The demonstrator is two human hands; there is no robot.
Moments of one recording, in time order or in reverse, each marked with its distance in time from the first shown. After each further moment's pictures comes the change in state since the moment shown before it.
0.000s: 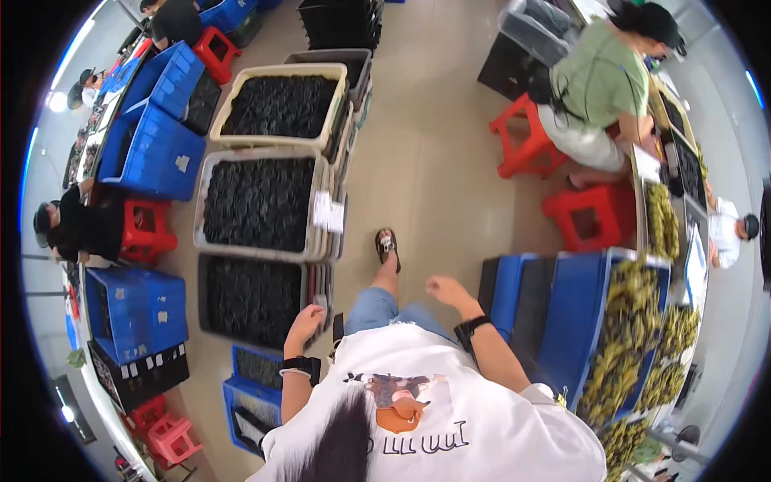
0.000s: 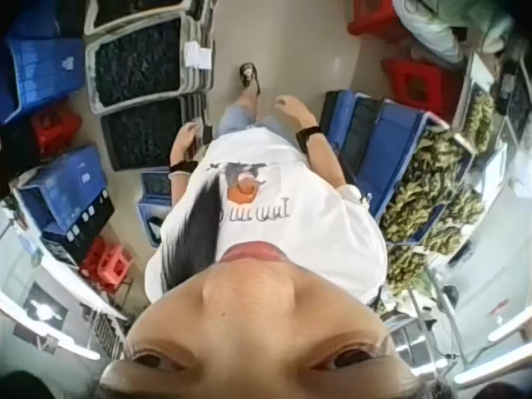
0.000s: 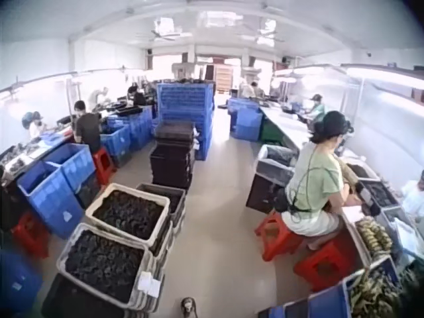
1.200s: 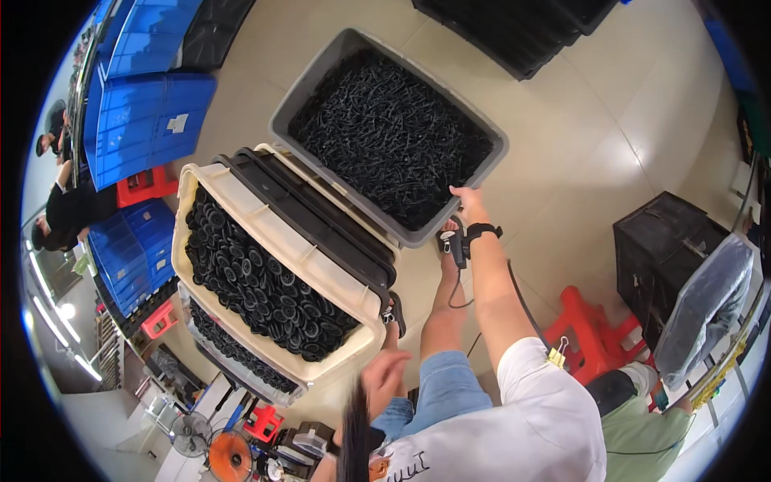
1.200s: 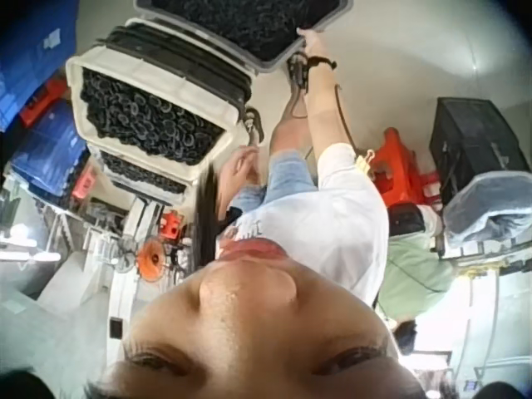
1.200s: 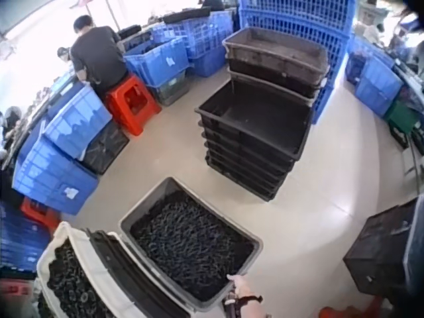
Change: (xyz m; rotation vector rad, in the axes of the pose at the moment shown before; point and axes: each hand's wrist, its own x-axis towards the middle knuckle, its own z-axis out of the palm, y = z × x) left_hand 0.621 0.576 -0.197 -0.547 0.147 -0.350; right_hand 1.092 -0.025 -0.173 0.798 -0.031 0.685
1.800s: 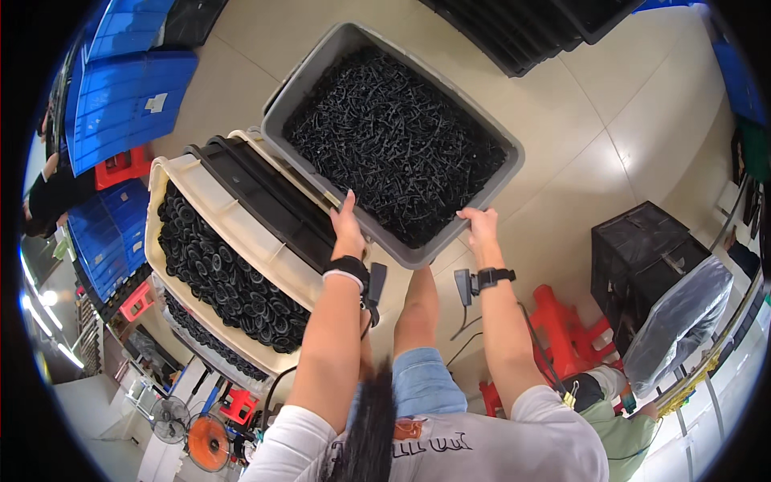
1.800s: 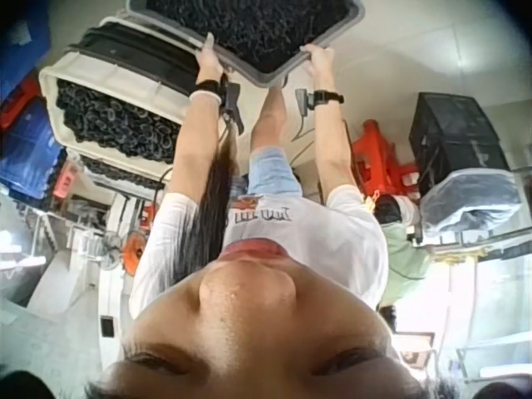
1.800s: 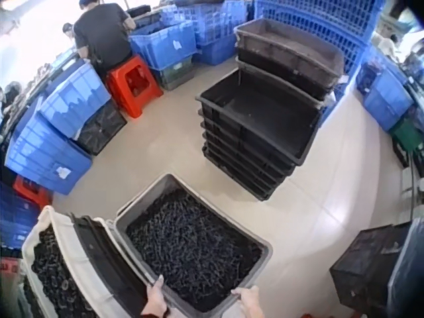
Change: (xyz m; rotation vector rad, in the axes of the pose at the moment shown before) left_hand 0.324 -0.056 -0.010 -1.025 0.577 -0.136; right_hand -0.072 -0.049 -0.072 0.032 0.009 -0.083
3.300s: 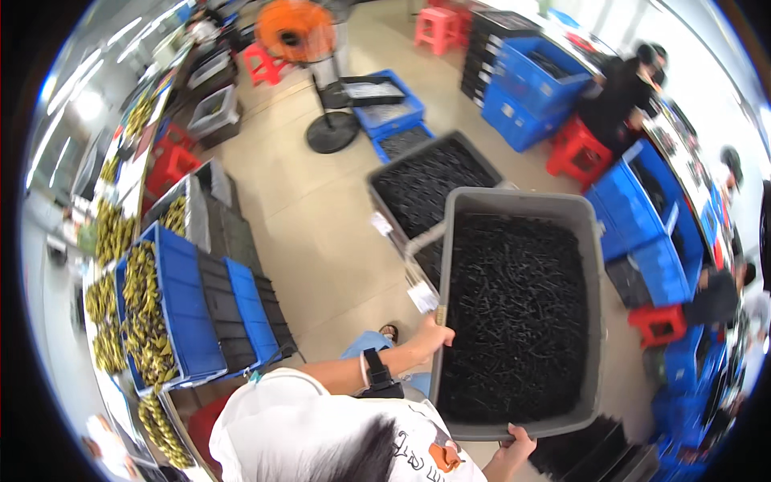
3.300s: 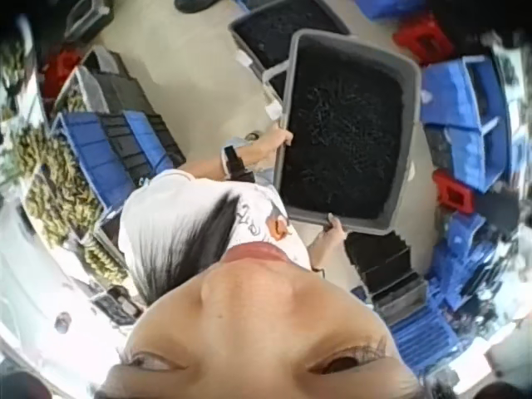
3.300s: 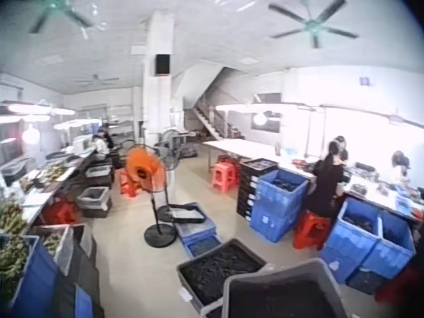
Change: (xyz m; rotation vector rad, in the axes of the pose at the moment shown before) left_hand -0.509 0.013 -0.566 -0.901 0.424 0.292; right_hand -0.677 0.059 0.051 -0.701 -0.693 -0.408
